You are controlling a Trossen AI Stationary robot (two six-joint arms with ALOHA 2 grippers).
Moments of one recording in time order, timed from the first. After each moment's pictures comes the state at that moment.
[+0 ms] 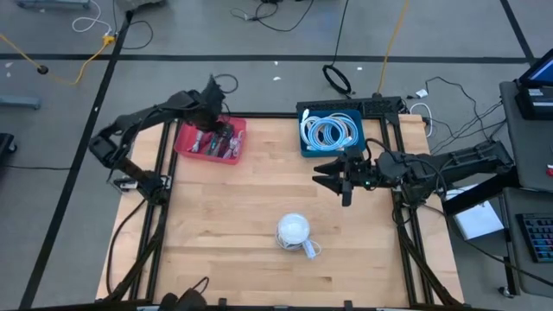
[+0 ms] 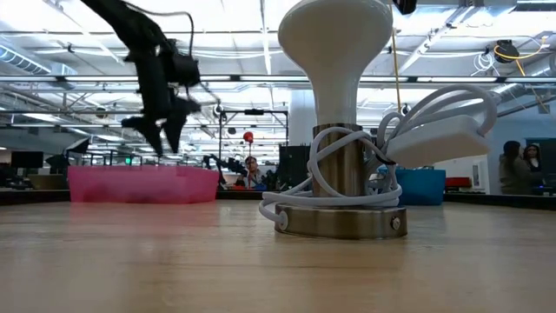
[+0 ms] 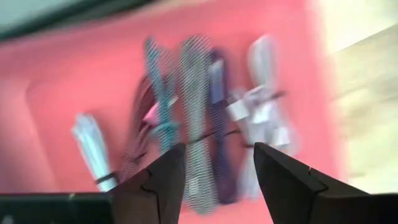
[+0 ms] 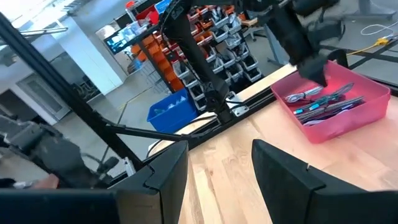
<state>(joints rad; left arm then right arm) 0.85 1.52 1.10 -0.86 0.04 -0.30 0.21 1.01 0.93 -0.04 0.31 0.58</state>
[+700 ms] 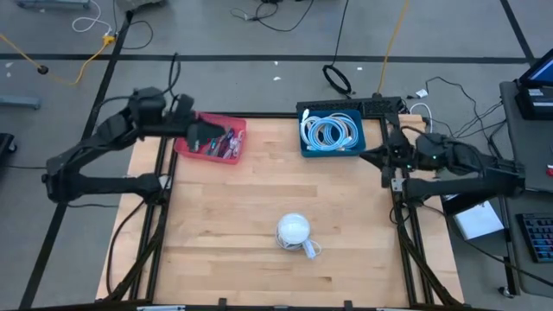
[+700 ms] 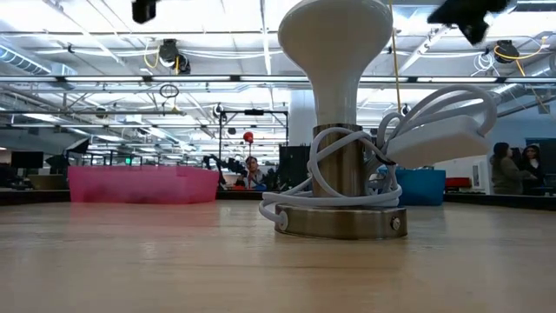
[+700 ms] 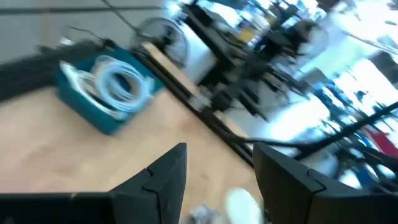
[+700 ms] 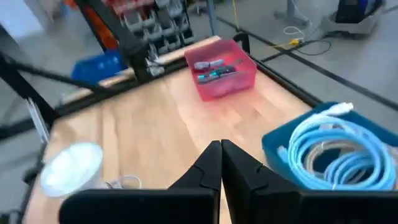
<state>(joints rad) 0.48 0.90 1.16 -0.54 0.36 -0.60 -0.07 0.53 0.86 -0.66 0.18 0.32</state>
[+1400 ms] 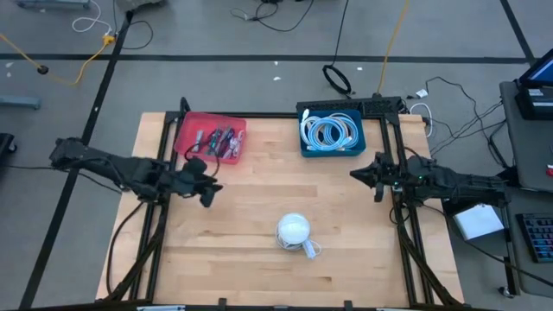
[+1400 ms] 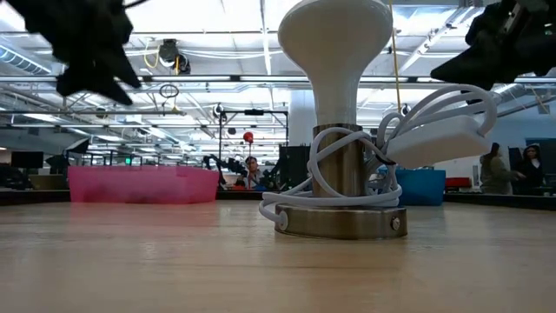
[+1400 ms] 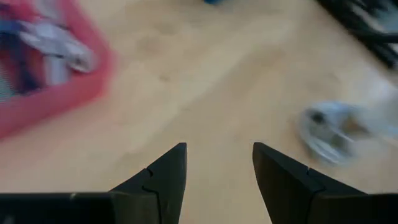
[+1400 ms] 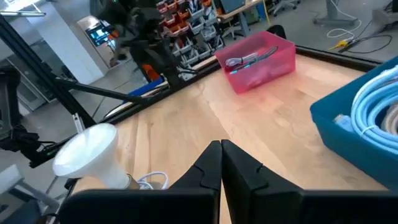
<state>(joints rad) -0.24 0.80 0.64 -0.63 -0.40 -0.93 -0.07 0.16 0.26 -0.26 0.07 0.46</state>
